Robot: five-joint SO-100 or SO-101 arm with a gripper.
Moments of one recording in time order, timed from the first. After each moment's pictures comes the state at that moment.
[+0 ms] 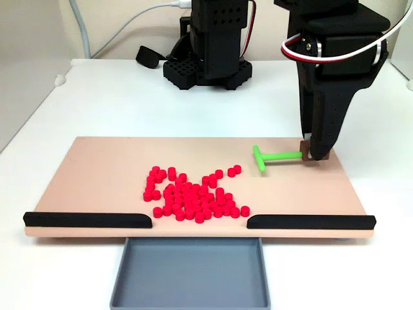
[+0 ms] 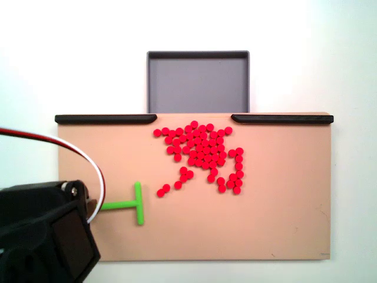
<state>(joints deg) -19.4 73.0 81.3 80.3 17.7</state>
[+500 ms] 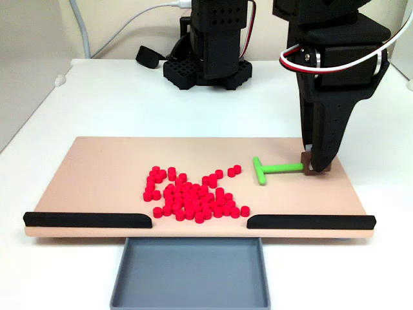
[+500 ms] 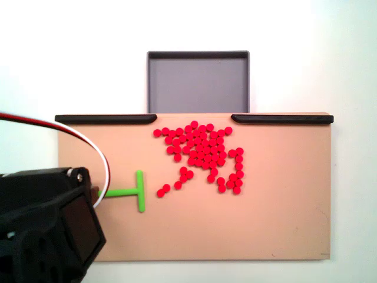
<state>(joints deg) -18.3 71.0 80.2 77.5 17.6</state>
